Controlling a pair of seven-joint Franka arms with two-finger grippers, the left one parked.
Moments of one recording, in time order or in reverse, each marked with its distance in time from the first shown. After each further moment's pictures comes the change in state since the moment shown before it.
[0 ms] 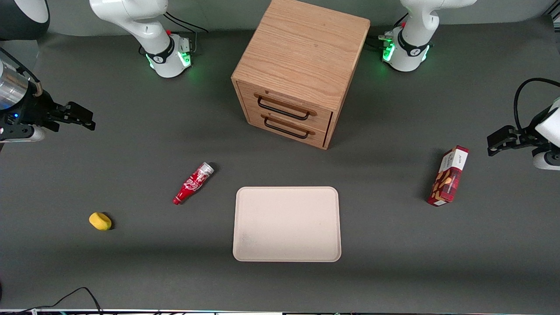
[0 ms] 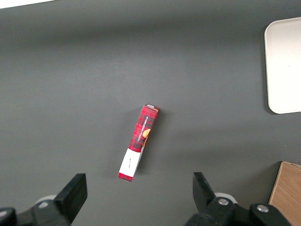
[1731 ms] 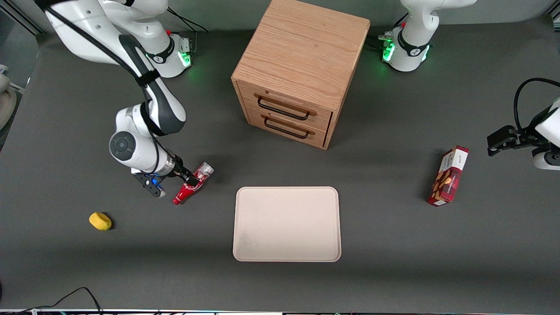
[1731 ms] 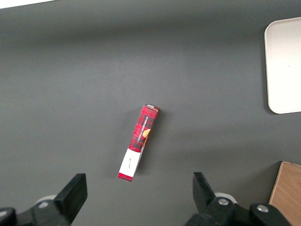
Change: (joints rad) arm 0.055 0.463 0.181 -0.396 0.099 0.844 0.905
